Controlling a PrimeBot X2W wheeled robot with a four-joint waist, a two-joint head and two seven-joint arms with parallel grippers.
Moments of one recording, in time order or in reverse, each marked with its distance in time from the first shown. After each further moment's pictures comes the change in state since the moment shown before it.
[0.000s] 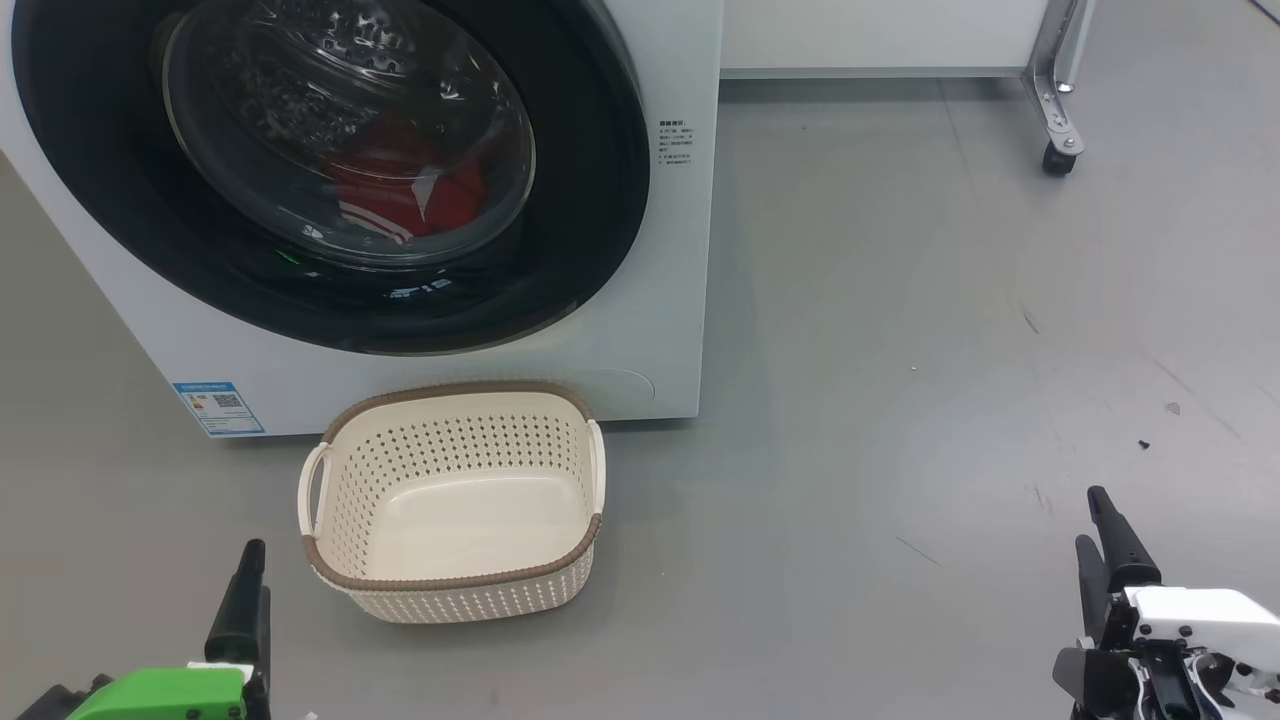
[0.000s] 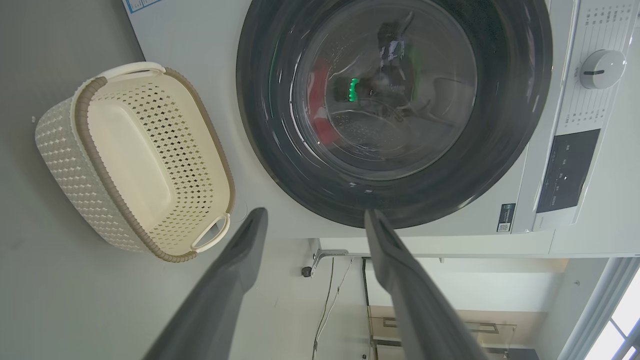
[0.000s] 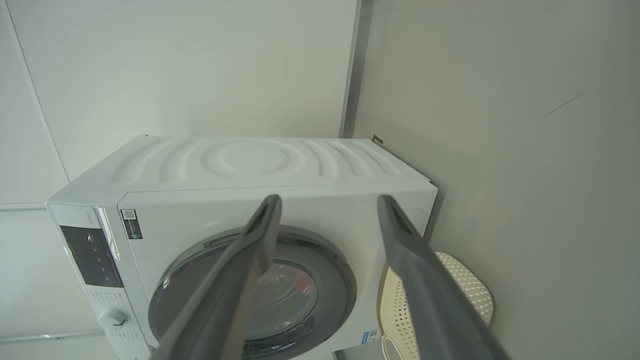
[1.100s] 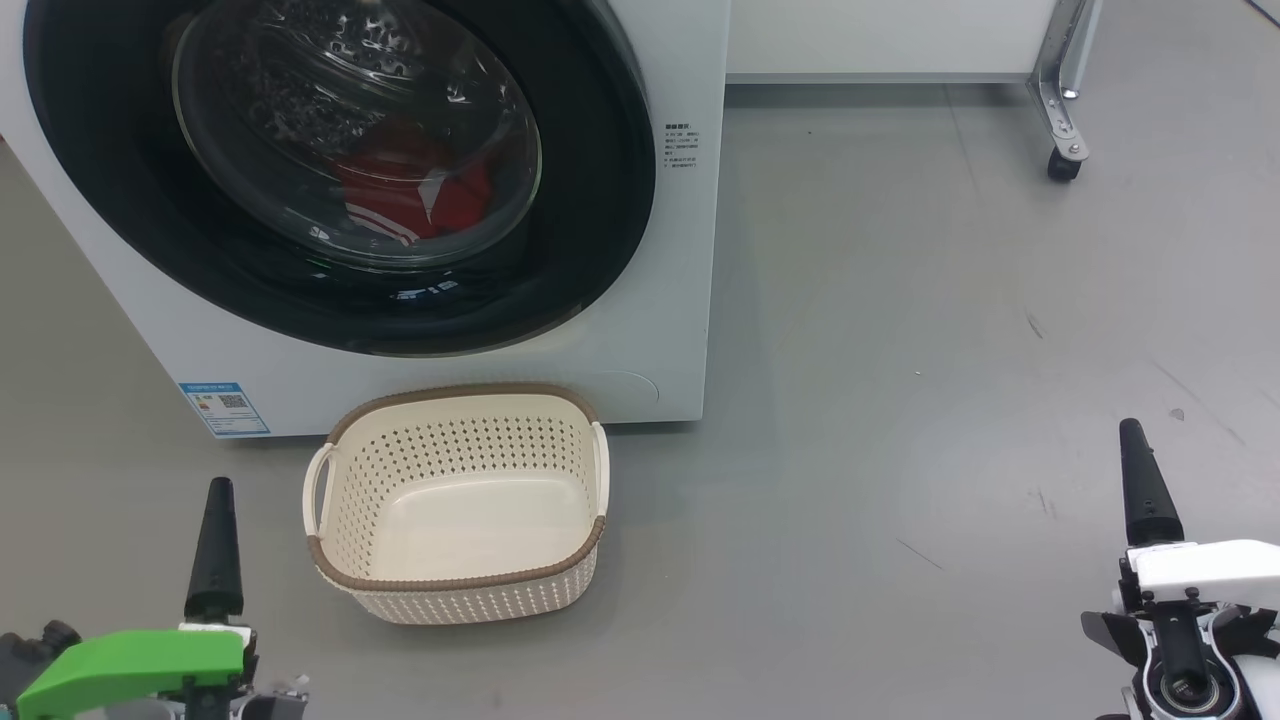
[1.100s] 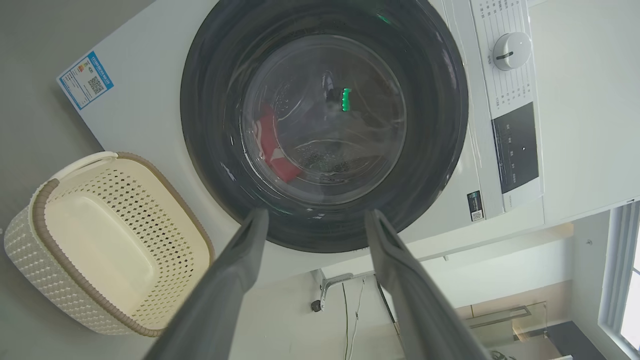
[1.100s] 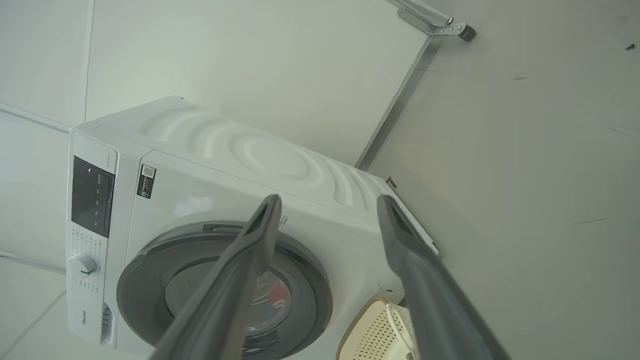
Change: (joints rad) left arm -0.001 -0.009 0.032 -0.157 0.234 0.023 -0.074; right arm -0.011 -0.055 0.034 -0.125 -0.268 0.000 -0.079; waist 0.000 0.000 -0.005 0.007
